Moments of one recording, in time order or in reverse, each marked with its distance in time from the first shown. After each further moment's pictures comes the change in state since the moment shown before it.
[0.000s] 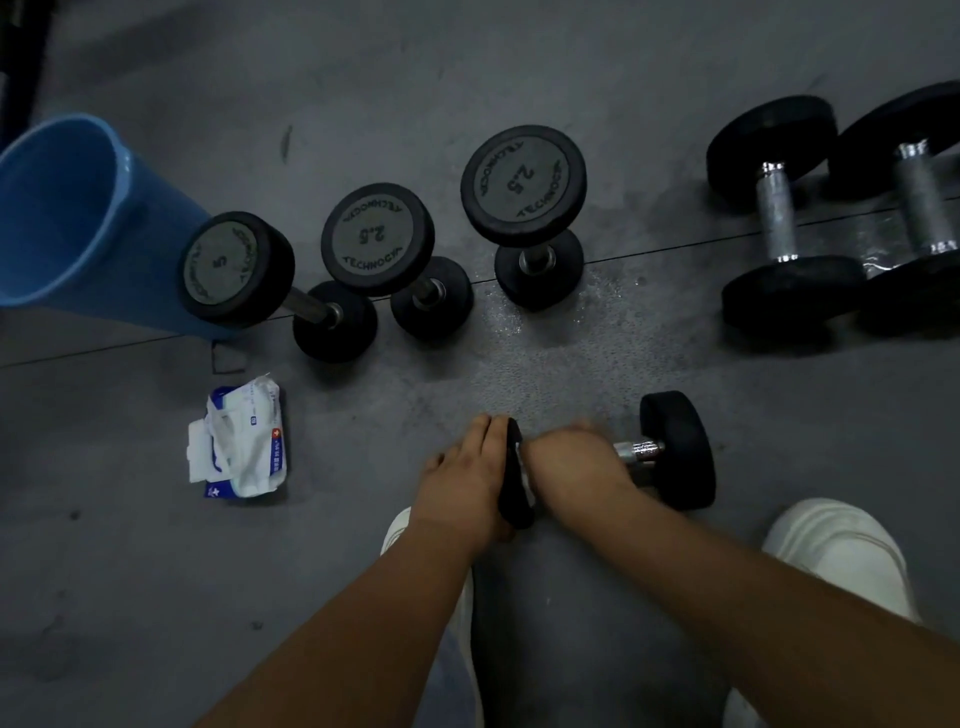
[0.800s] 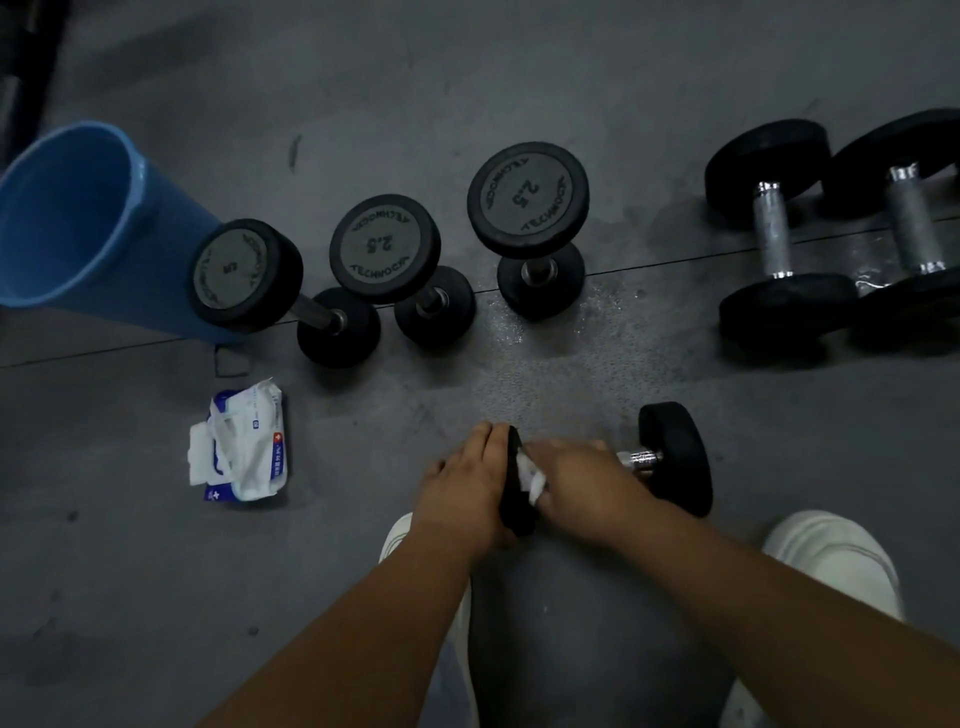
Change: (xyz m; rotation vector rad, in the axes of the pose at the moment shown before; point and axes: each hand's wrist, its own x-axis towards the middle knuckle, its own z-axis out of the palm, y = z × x) left_hand -0.001 0.000 -0.001 -0.043 0.019 -0.007; right_hand -0.006 0.022 0.016 0.359 0.142 -0.042
